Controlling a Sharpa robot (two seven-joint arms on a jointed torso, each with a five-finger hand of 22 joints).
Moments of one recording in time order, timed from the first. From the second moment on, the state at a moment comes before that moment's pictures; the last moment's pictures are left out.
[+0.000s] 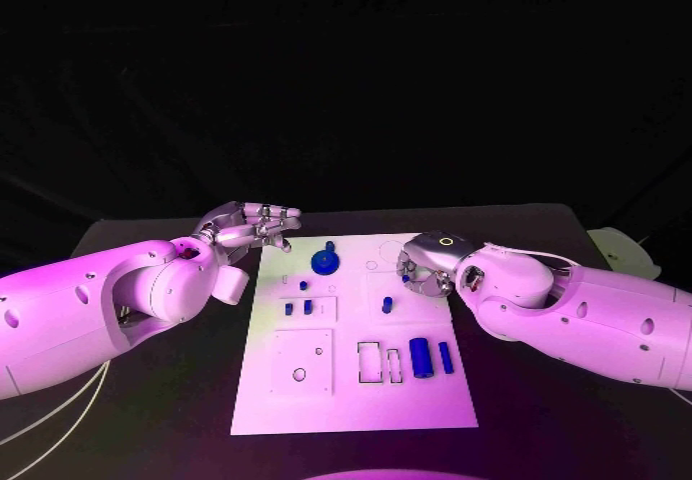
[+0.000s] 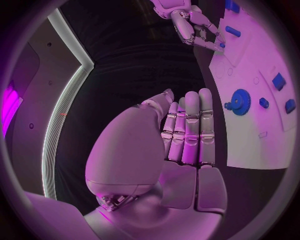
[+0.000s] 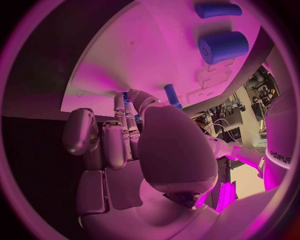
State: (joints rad) left arm 1.17 -0.97 0.00 1.59 -0.06 -0.27 0.21; left_hand 1.48 -0.17 0.40 0.14 0.06 1.04 0.17 0.11 0.07 1.09 0.11 0.26 0.10 1.07 0.04 0.97 0.41 0.17 0.93 0.13 0.86 0.52; right arm 1.20 -0.74 -0.13 1.51 -1.79 -0.23 -0.24; right_hand 1.45 -0.16 0.35 0.13 0.29 1.09 0.14 0.11 0.18 1.17 0.07 0.19 0.20 1.47 -0.01 1.37 1.26 0.10 1.39 0.09 1.14 1.31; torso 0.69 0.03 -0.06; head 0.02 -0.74
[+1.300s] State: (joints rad) left arm 1.17 -0.97 0.00 1.58 -0.06 -0.25 0.17; left_hand 1.48 -0.16 0.39 0.13 0.06 1.03 0.19 0.11 0.07 1.07 0.12 0.27 0.10 1.07 0.04 0.95 0.40 0.17 0.93 0.13 0.85 0.51; right arm 1.20 -0.74 -0.13 1.51 -1.79 -0.23 -0.25; right_hand 1.44 -0.14 0.43 0.09 0.26 1.12 0.13 0.11 0.18 1.19 0.07 0.17 0.17 1.47 -0.01 1.38 1.28 0.10 1.40 0.09 1.18 1.31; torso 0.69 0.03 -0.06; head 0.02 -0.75
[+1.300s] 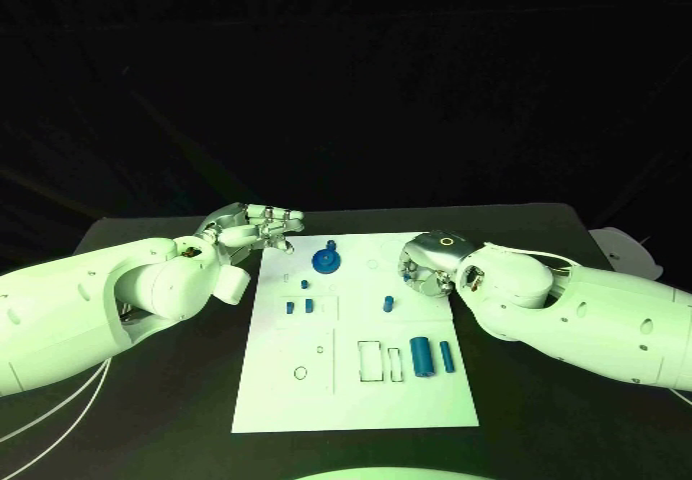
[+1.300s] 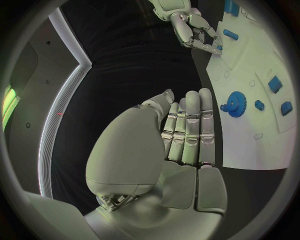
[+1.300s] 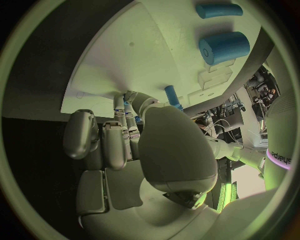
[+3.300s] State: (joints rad) left arm 1.17 -0.86 0.00 1.53 -0.06 -0.23 0.16; left_hand 1.48 -0.16 0.38 0.13 0.06 1.03 0.19 0.11 0.07 1.06 0.12 0.27 0.11 1.07 0.05 0.94 0.40 0.17 0.93 0.13 0.84 0.51; right arm 1.08 -0.58 -0.13 1.67 -1.76 -0.32 -0.22; right_hand 1.42 -0.13 0.44 0.08 0.25 1.13 0.13 0.10 0.19 1.20 0.07 0.16 0.16 1.47 -0.01 1.39 1.29 0.08 1.41 0.09 1.22 1.31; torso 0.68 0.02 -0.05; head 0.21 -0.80
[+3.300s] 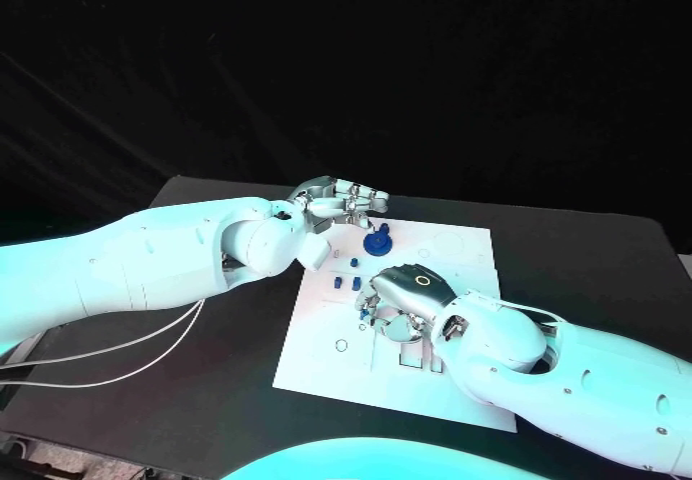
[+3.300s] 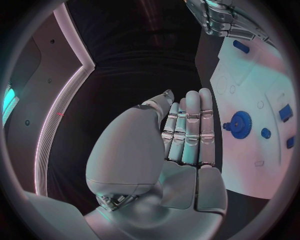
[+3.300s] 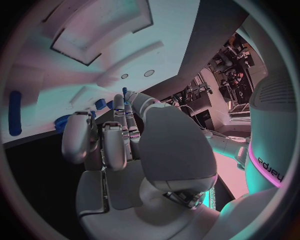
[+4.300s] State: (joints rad) left arm 1.17 -0.86 0.00 1.52 -0.06 -0.23 0.16; left_hand 1.48 -0.16 0.38 0.12 0.06 1.03 0.19 0.11 0.07 1.06 0.12 0.28 0.11 1.07 0.05 0.94 0.40 0.17 0.93 0.13 0.84 0.51; right arm 1.06 -0.57 -0.13 1.65 -1.75 -0.28 -0.21; right_hand 1.42 -0.13 0.44 0.08 0.25 1.13 0.13 0.10 0.19 1.20 0.07 0.16 0.16 1.47 -0.01 1.39 1.29 0.08 1.41 0.09 1.22 1.31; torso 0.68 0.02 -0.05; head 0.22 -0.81
